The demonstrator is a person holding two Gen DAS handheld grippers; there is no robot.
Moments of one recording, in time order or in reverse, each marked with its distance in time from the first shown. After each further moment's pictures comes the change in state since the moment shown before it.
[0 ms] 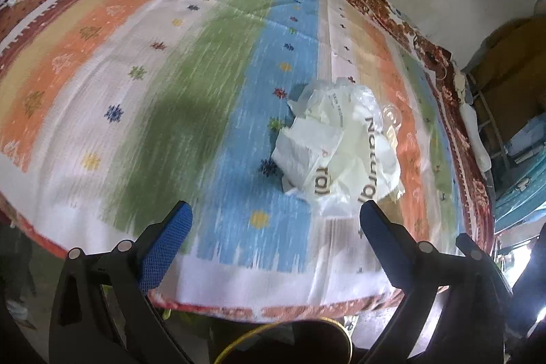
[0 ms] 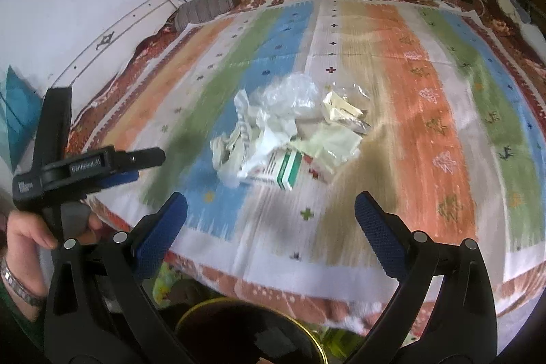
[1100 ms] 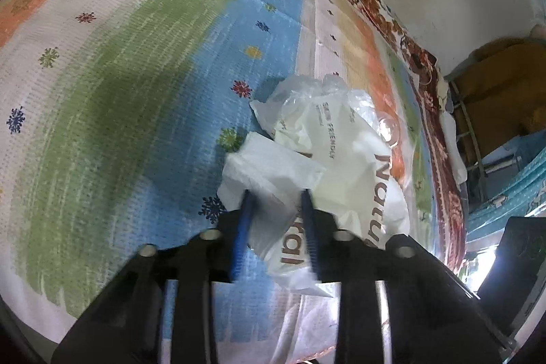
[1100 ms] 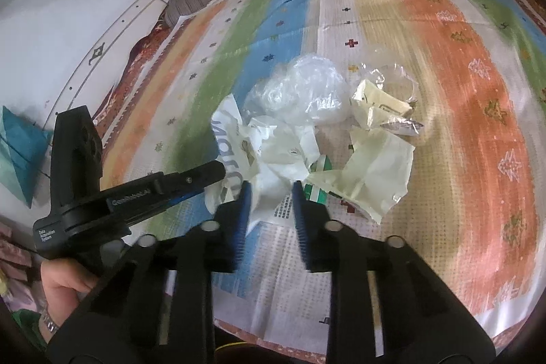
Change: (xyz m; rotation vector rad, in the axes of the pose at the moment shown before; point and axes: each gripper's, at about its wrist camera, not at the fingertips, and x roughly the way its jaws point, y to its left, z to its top) left arm 0.084 -0.009 0.031 -0.062 0.076 -0.158; right arm 0.095 -0.009 0.037 0.123 0.111 0.108
